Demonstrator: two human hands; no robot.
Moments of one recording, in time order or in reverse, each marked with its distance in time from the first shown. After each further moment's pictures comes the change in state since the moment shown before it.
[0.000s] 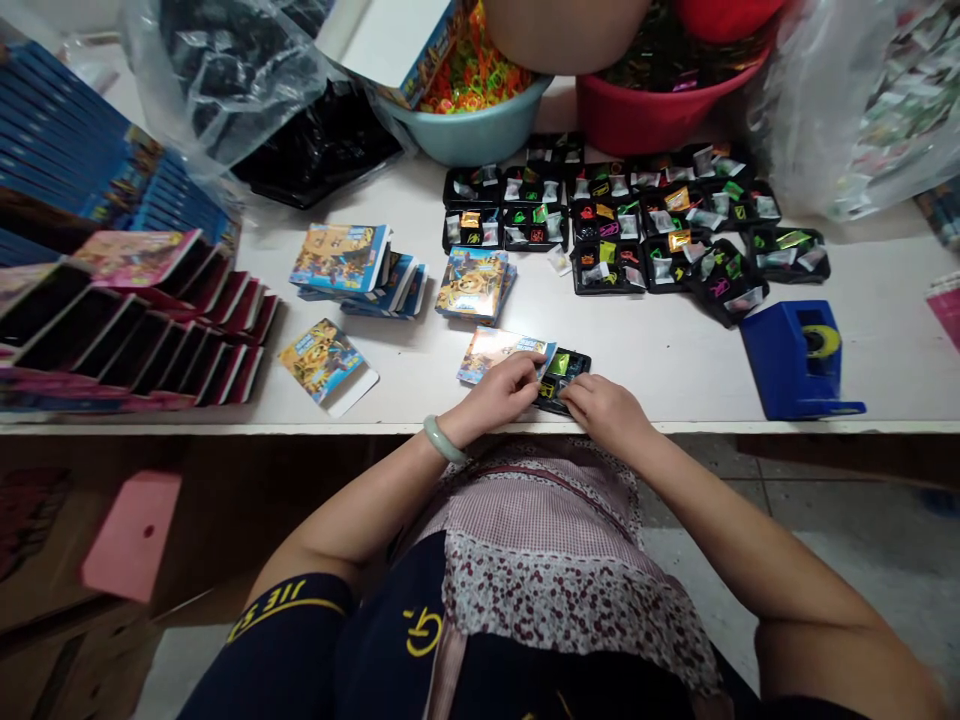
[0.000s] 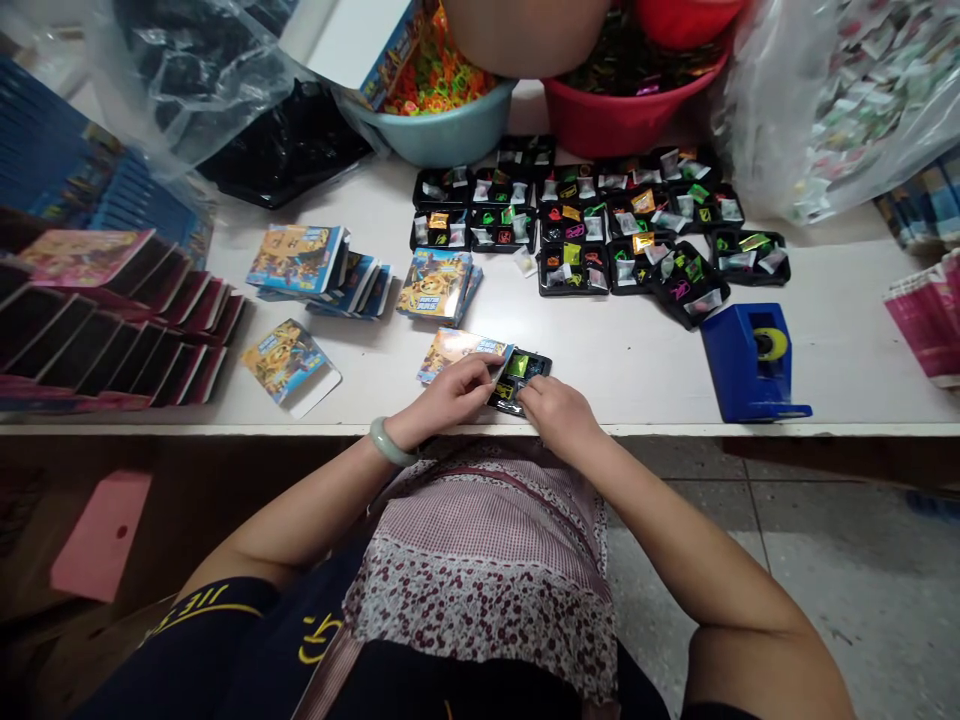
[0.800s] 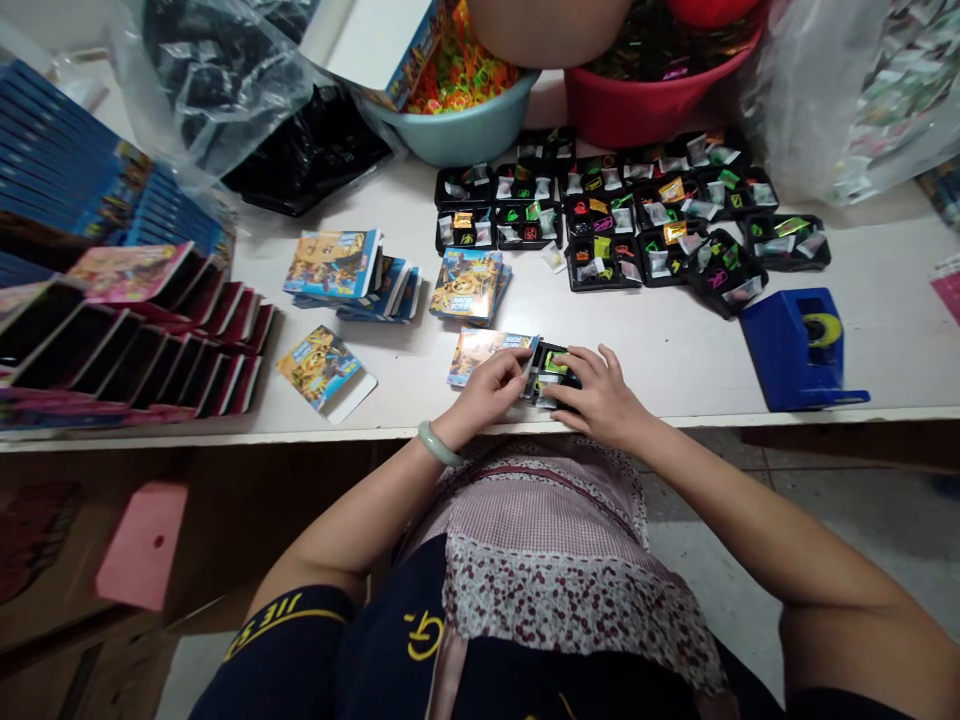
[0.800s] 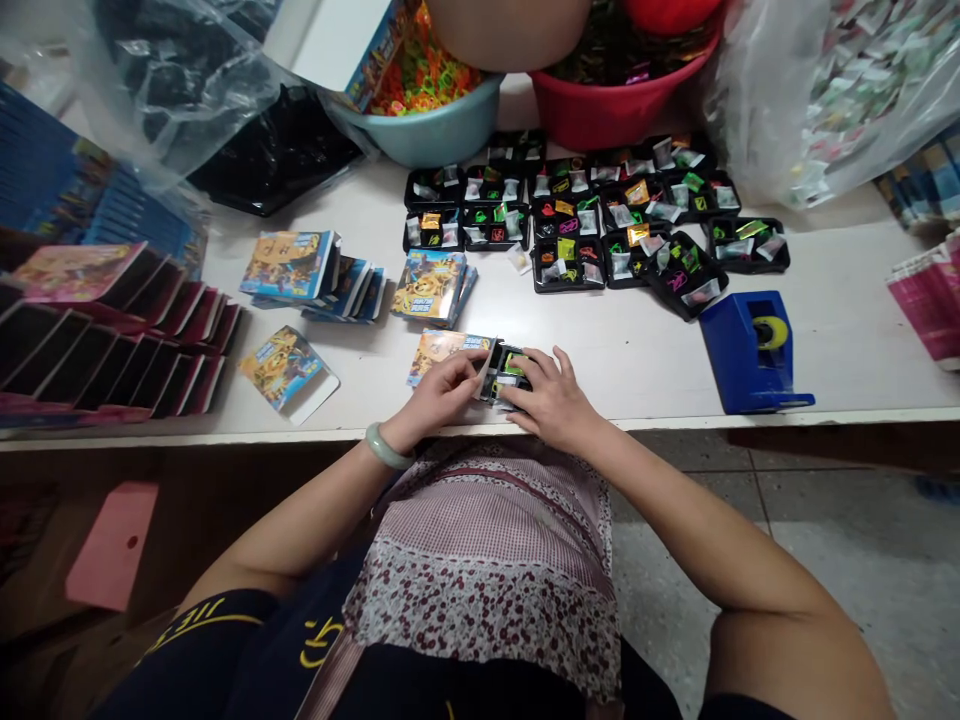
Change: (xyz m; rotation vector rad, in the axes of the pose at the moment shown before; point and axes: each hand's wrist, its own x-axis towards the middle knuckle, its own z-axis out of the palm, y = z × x) left_hand -0.006 -0.007 -0.008 -0.045 0.118 -0.089; right_hand 0.003 0.004 -0.014 -0.070 -0.027 -0.090
